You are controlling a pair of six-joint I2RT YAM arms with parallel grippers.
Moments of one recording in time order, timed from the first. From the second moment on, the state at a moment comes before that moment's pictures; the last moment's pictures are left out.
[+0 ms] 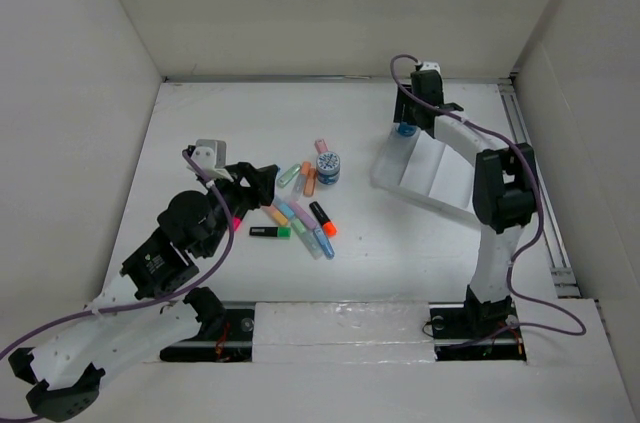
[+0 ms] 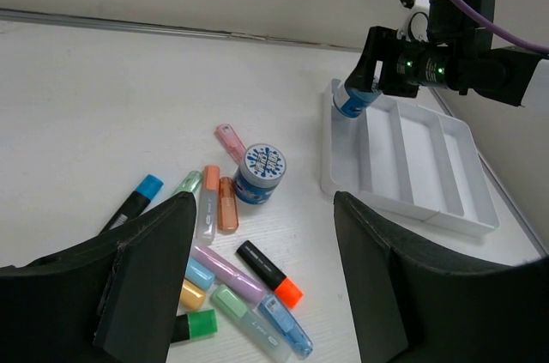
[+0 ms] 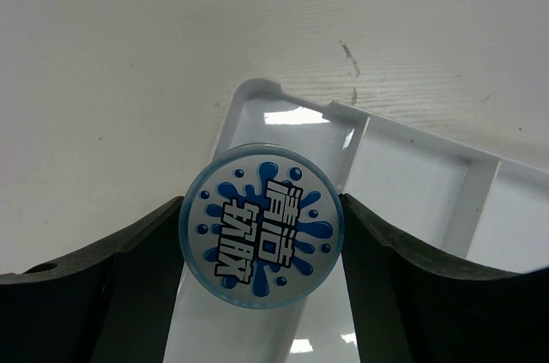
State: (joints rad) left arm -0.84 0.60 0.82 -0.29 -0.50 -0.37; right arm 0.23 2.02 1.57 -0.19 0.24 0.22
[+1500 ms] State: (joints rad) left arm -0.84 0.58 0.82 -0.29 -0.50 -0.37; right arm 0.74 2.01 1.46 -0.16 0.32 0.23
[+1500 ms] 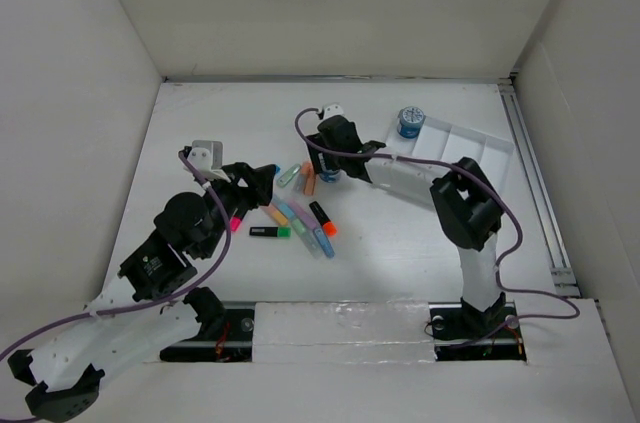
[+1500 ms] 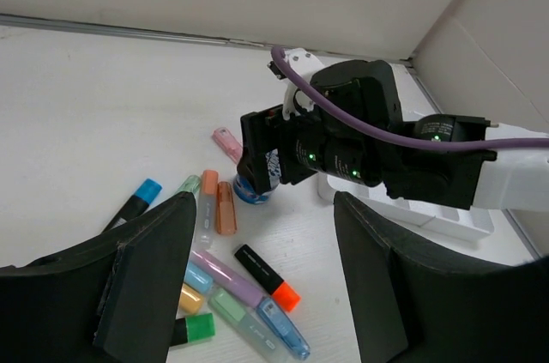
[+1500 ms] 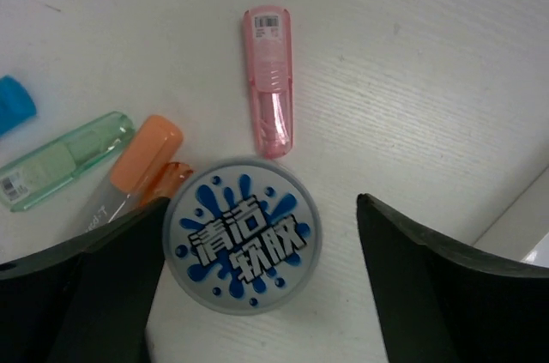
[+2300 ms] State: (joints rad) left arm -0.84 0.58 0.82 -0.29 -0.50 -0.37; right arm 0.32 1.69 1.29 -0.08 0.26 0.28
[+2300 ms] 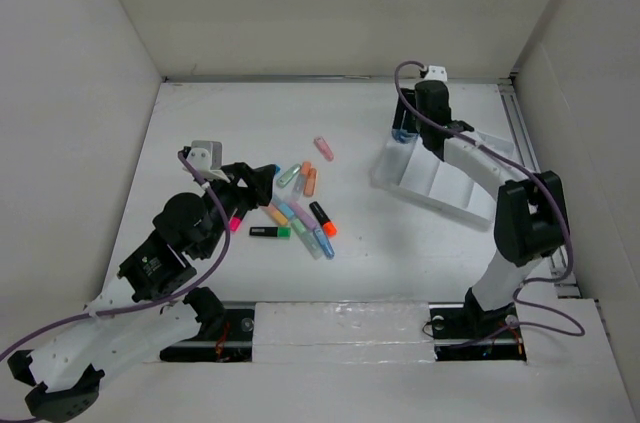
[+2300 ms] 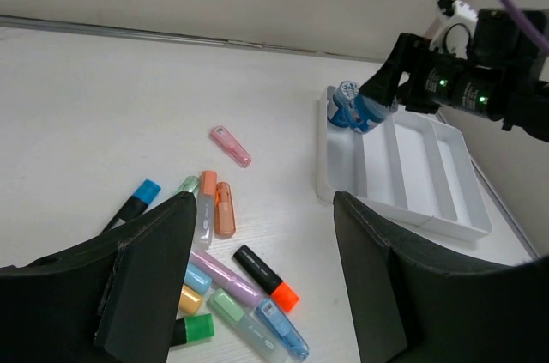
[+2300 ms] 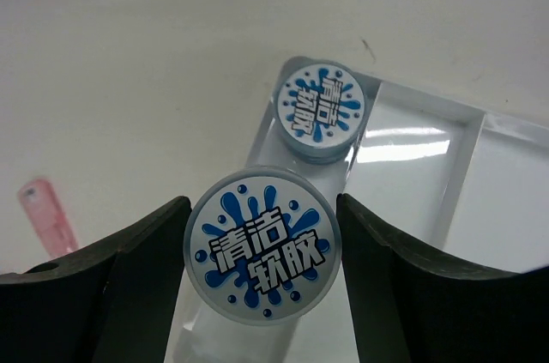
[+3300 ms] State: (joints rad) left arm -0.84 0.58 0.82 -0.29 -0.50 -0.37; right arm 0.62 2.09 1.53 -0.04 0.20 0.29
